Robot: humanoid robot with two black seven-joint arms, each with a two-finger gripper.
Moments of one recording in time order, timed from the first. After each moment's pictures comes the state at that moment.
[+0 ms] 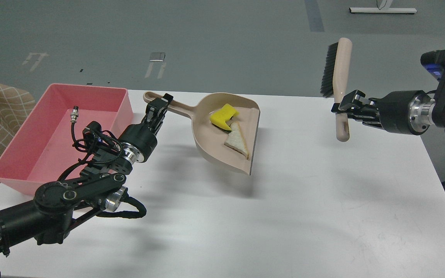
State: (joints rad) left arm -0.63 0.47 -0.35 -1.24 0.57 0.47 -0.43; right arm 0.93 -0.83 0.55 1.45 -0.83 0.49 -0.40
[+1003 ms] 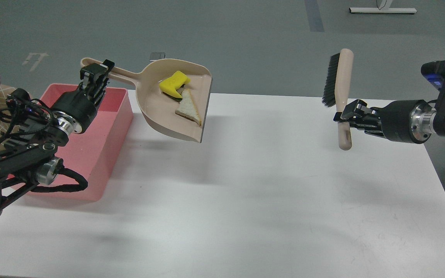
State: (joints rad) left arm -0.67 0.80 -0.42 -1.28 0.48 0.31 -0.43; right arm 0.90 -0.84 0.55 1.46 -0.83 0.49 -0.39
